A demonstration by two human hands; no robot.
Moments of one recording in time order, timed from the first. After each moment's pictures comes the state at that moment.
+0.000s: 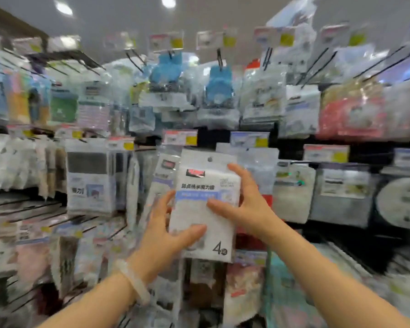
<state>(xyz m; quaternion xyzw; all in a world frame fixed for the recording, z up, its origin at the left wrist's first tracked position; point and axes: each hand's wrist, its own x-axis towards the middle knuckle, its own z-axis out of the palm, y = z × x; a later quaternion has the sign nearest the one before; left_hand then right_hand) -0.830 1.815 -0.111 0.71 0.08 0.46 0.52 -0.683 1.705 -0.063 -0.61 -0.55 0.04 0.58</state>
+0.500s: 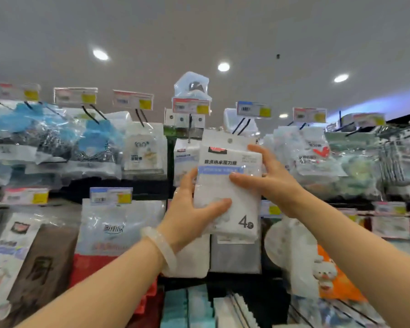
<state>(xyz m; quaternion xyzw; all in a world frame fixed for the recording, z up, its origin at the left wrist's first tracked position) -0.585 1.608 0.032 0.73 -0.14 0.43 0.51 -0.493 1.451 0.087 -0.61 -0.49 -0.09 0.62</state>
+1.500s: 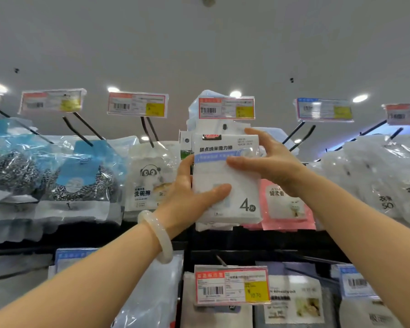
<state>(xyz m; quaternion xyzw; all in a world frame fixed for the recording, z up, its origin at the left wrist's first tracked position) -0.472 1.760 0.128 0.74 -0.16 0.47 0.46 -0.369 1.608 0.187 -0.58 -0.54 -0.16 0.59</state>
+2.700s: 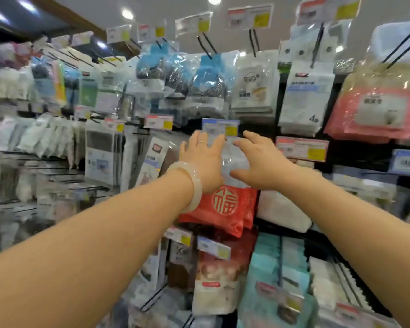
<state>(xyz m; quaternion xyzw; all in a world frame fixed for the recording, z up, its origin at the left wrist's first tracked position) -0.662 1.703 -0.009 0.88 0.37 0.28 -0.07 -0.544 1.627 0.013 -0.73 -0.63 -0.22 0.14</state>
